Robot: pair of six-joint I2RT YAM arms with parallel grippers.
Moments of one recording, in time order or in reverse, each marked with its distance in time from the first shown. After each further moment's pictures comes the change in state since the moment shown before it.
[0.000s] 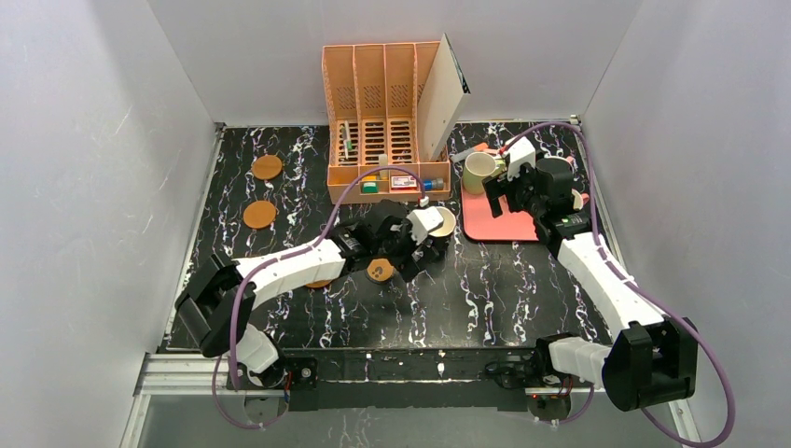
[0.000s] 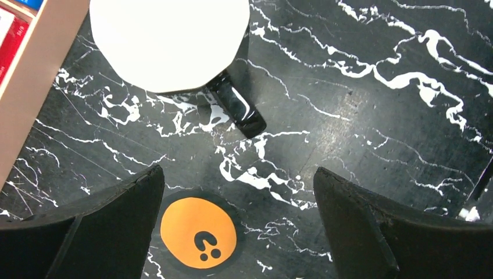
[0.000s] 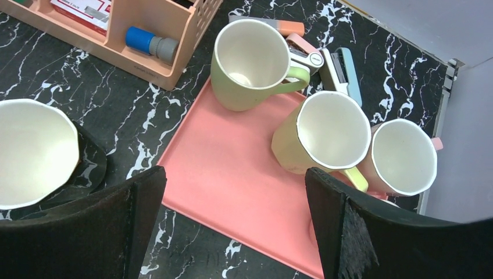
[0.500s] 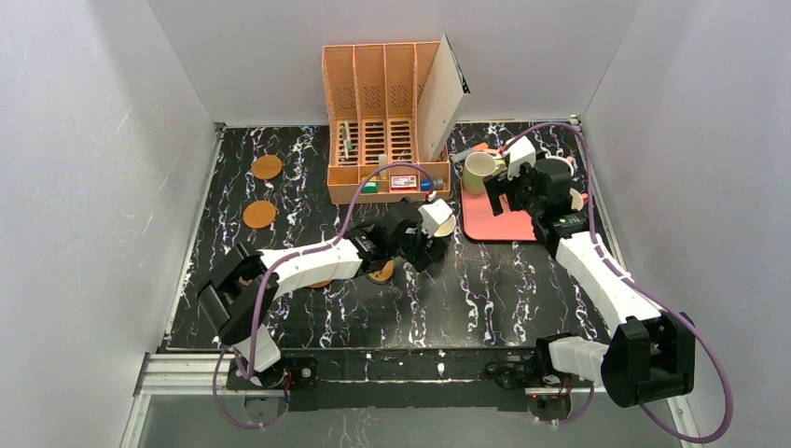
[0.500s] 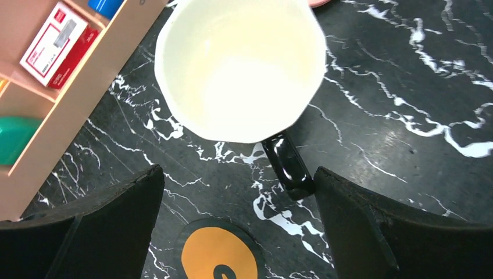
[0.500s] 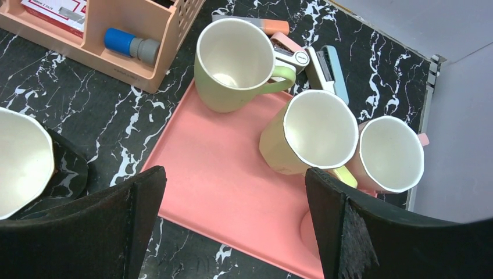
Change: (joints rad) left arm -0.064 0.102 0.044 0.125 -0.247 -0.050; right arm -0.001 0.021 -0.017 0.049 0.050 -0.008
